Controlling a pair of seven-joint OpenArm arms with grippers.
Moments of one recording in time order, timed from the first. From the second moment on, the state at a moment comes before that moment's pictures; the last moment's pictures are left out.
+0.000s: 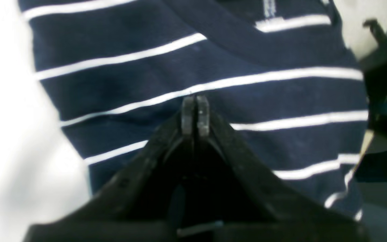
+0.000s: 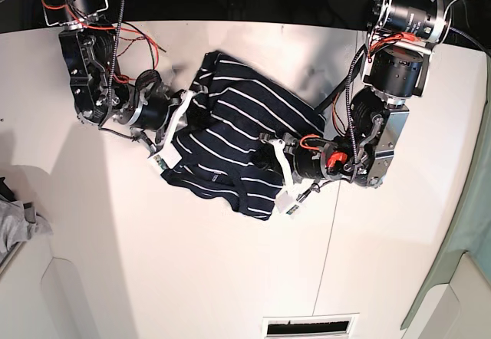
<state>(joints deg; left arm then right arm) -19.9 -7.8 10.9 55.1 -30.5 -38.1 48.5 4.4 10.4 -10.8 70.7 27.7 34.0 -40.2</state>
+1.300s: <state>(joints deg) 25.8 -28.4 -14.6 91.1 -51.5 -38.0 65.7 -22.4 27.1 3.2 99.1 44.8 34.7 -54.6</state>
